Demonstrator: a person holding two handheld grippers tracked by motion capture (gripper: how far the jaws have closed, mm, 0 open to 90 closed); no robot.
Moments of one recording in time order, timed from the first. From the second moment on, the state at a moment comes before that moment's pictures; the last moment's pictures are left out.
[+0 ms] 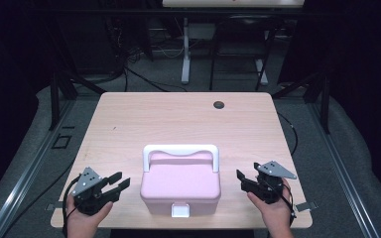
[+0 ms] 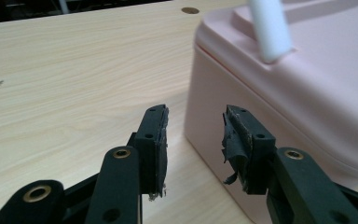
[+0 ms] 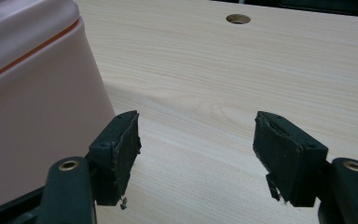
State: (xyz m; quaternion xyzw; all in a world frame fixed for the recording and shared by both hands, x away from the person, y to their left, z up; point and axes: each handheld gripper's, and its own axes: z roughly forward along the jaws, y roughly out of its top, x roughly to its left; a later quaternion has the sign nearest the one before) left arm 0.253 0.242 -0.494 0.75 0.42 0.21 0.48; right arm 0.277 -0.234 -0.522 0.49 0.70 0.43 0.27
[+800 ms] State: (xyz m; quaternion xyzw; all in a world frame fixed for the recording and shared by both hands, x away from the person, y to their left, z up) left arm 0.311 0.244 -0.512 0.74 0.46 0.22 0.45; right arm 0.280 -0.231 -0.529 0.49 0.73 0.40 0.27
